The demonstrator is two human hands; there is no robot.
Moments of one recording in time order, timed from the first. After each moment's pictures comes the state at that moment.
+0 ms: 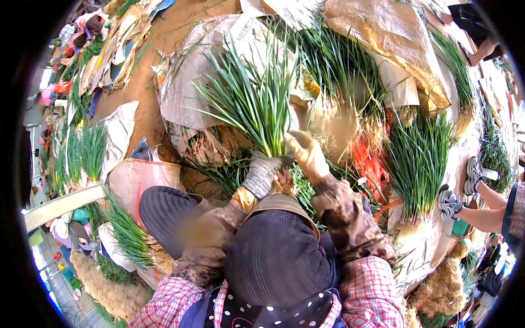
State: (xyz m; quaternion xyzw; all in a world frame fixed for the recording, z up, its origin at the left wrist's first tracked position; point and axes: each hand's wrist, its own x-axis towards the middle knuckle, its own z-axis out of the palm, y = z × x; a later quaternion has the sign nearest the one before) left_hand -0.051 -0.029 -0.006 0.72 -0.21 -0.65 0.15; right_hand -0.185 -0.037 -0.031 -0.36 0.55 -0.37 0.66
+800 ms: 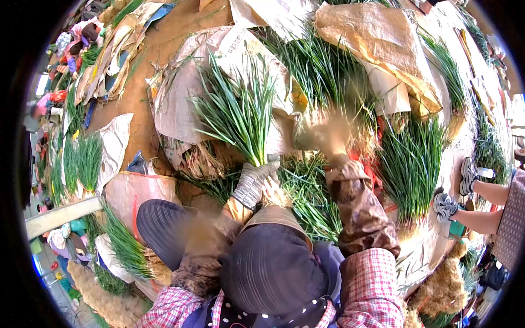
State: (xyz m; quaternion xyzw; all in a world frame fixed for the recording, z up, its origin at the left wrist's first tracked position) left_hand -0.038 -0.015 -0.023 0.58 -0.15 -0.72 0.36; right_hand -0.294 -0.128 -0.164 -0.54 0.70 -0.22 0.41
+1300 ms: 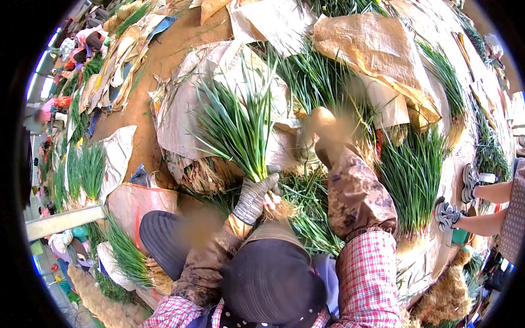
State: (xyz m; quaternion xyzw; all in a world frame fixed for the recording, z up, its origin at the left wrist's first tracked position) left_hand -0.046 -0.022 -0.006 0.55 -0.20 -0.72 0.37; right_hand -0.264 -0.220 -0.083 -0.65 0.68 -0.06 0.34
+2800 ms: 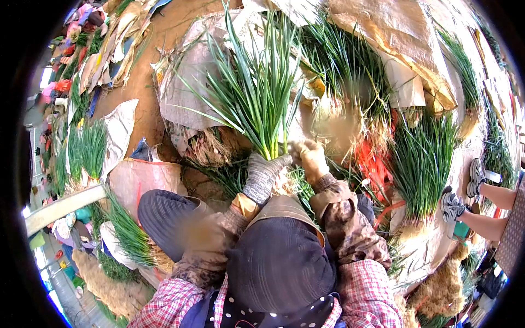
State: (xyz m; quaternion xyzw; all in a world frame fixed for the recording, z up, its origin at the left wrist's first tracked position) left_hand -0.055 -0.012 -0.034 0.66 -0.23 -0.58 0.41; right_hand -0.179 -0.043 -0.047 -0.13 0.57 -0.38 0.71
